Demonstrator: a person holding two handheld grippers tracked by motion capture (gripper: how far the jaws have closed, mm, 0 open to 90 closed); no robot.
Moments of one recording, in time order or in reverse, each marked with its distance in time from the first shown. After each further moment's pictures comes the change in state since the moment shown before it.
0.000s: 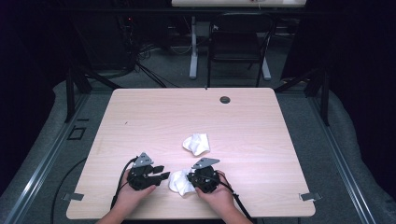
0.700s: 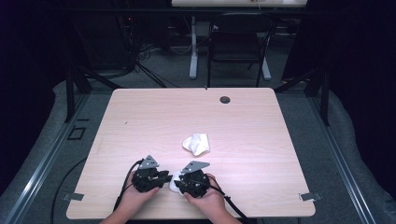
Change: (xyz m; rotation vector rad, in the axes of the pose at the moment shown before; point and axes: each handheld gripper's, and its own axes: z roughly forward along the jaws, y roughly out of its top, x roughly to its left) left arm -0.007 -0.004 0.013 0.058 -0.025 0.013; right arm 0.032 0.010 0.007 -0.022 0.066 -0.011
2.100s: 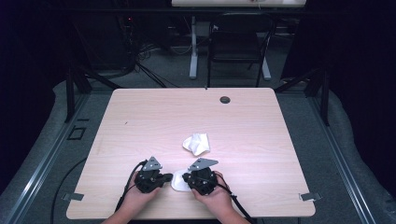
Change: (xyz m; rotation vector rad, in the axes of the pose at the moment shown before) left arm -0.004 -0.001 0.007 0.018 0.012 0.033; right arm -0.012 0.003 -0.024 -0.020 -0.037 -0.016
